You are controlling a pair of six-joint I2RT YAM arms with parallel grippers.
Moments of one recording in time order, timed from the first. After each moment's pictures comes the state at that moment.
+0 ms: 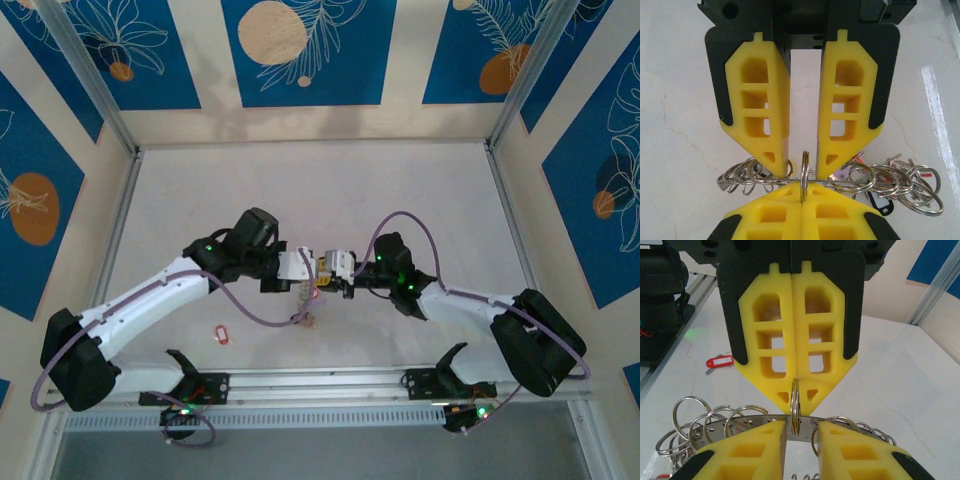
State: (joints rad) left arm -0.76 1.25 1.01 -0.62 0.36 0.85; right arm 0.70 1.30 0.49 0.54 -0.69 -0.45
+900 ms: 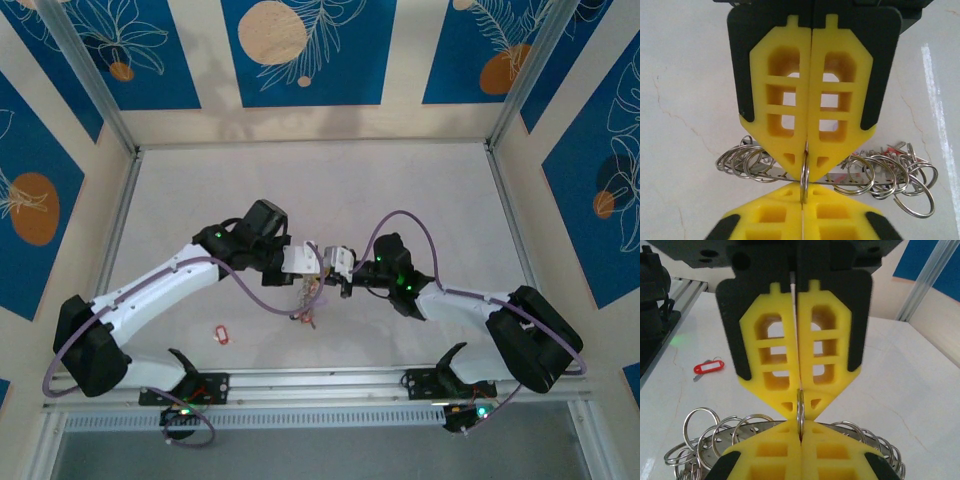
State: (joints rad) left arm -0.76 1.34 1.13 -0.74 0.30 0.88; right arm 0.70 1.32 0.47 0.62 -0.66 -0.38
